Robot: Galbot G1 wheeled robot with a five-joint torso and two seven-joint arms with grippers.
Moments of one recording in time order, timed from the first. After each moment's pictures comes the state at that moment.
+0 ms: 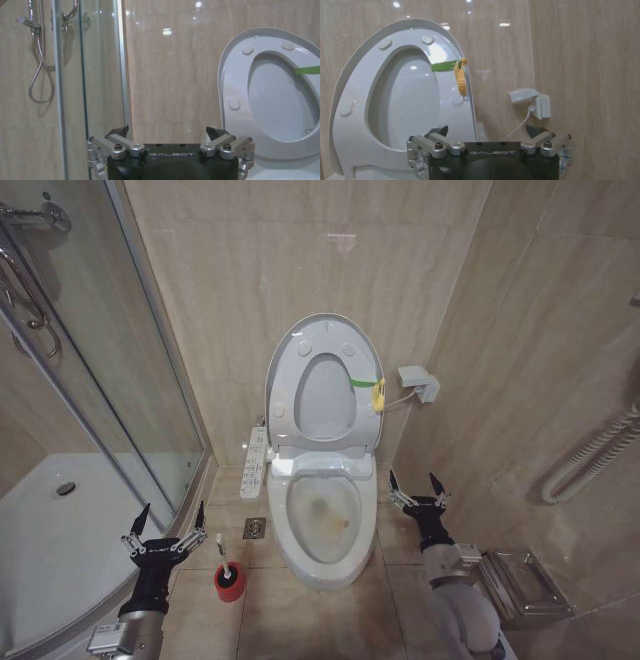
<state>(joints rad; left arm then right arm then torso) 1.68 -1.38 -0.65 -2.21 -0.14 -0.18 -0.09 -1.37 1.37 0.52 1.98 0.27 0.10 0.12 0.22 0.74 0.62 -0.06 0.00</state>
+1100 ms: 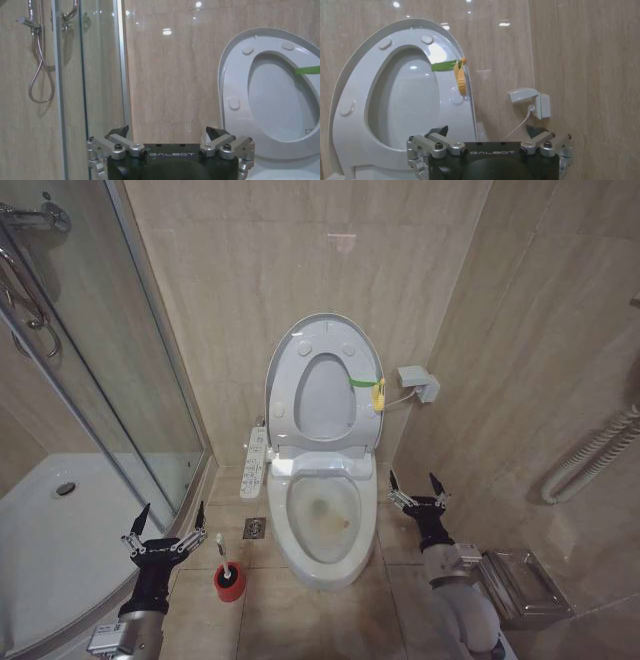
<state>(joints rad) 1.68 -1.38 -0.65 -2.21 -0.14 -0.18 -0.09 -1.37 1.37 0.52 1.98 0.27 0.10 0.12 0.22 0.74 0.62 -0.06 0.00</state>
